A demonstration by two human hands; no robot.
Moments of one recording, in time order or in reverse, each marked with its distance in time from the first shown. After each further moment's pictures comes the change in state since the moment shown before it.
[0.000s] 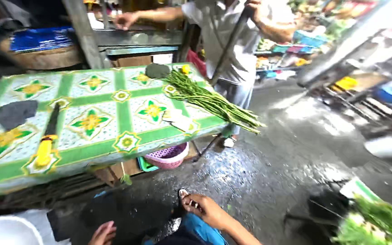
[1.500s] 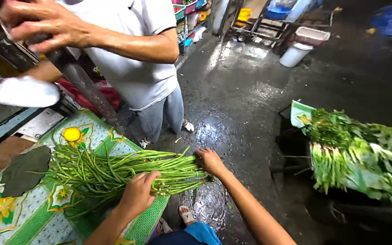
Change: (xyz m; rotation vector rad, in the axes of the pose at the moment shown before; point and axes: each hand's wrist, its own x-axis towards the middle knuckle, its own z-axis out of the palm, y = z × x) left_hand 0.136 0.540 0.559 1.194 -0.487 1.741; right_hand 0.055 0.297 -0.442 -0.038 0.629 0.654
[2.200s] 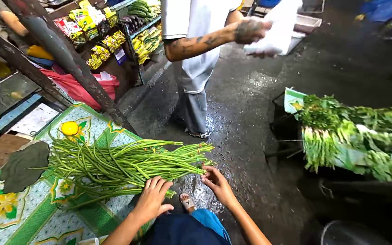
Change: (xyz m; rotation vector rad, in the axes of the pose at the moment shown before) left_hand -0.074 -0.002 0.072 -0.060 -0.335 0.065; right_hand -0.129 -0.003 0.099 0.888 0.270 0.082
